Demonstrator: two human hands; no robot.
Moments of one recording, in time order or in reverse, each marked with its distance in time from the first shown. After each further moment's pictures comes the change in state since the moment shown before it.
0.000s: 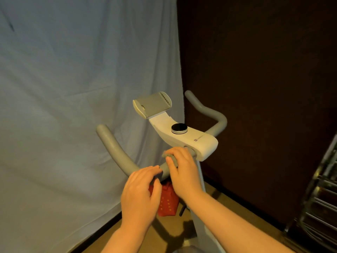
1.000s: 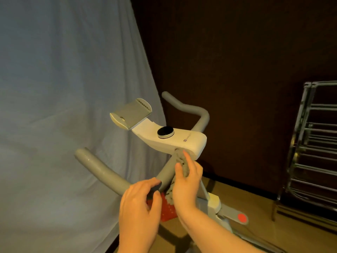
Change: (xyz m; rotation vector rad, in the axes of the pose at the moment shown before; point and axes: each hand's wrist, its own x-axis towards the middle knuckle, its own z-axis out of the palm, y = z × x) left_hand 0.021 -0.003 -0.019 -0.117 -0.197 0.021; right_hand -0.011 -0.027 0.032 0.550 0.671 0.589
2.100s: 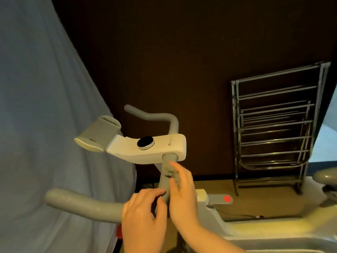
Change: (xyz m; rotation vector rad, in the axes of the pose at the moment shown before) left_hand 0.035 -0.047 -0.011 -0.158 -0.156 0.322; right_hand -0.040 -0.004 0.024 -0.294 0.095 -0.127
